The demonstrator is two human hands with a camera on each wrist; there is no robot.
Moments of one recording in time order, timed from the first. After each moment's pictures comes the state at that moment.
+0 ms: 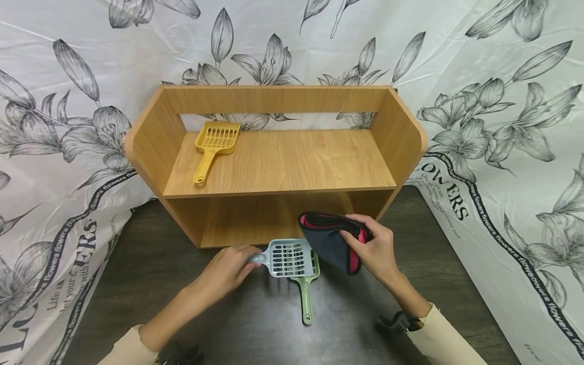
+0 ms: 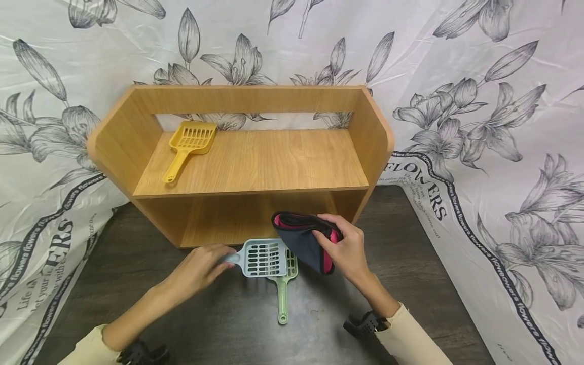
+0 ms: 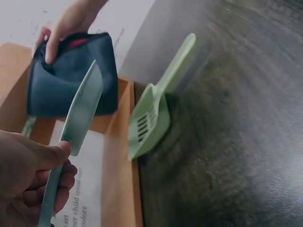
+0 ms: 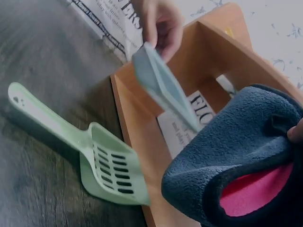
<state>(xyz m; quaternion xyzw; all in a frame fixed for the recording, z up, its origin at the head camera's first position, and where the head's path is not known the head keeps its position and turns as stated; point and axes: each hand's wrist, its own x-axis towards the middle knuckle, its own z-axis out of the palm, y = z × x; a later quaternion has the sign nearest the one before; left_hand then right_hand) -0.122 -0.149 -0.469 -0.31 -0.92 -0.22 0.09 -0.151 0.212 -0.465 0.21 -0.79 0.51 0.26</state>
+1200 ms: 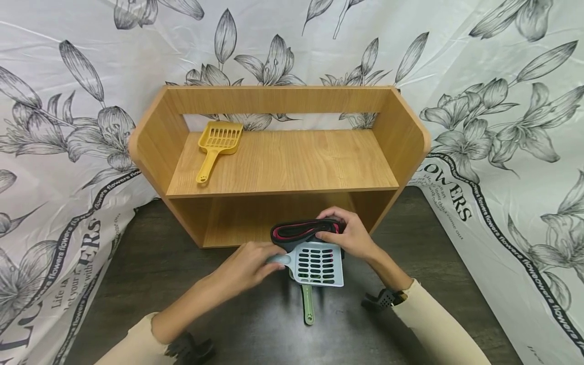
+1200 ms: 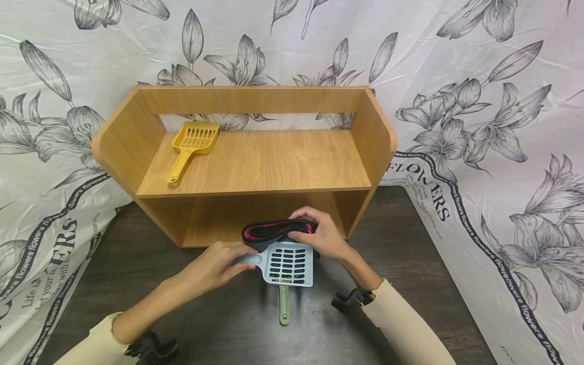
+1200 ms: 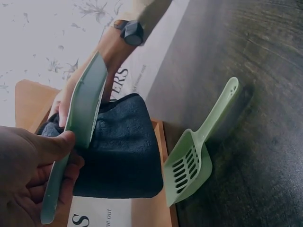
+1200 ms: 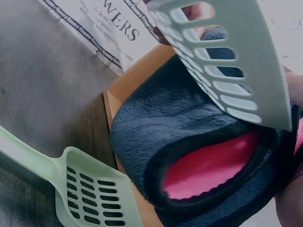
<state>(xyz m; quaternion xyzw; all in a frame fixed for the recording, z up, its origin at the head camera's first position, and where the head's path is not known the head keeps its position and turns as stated) -0.125 -0.116 -0.429 -0.40 -0.87 -0.29 0.06 -0.190 0.182 -0.460 0.31 -0.73 0.61 0.00</state>
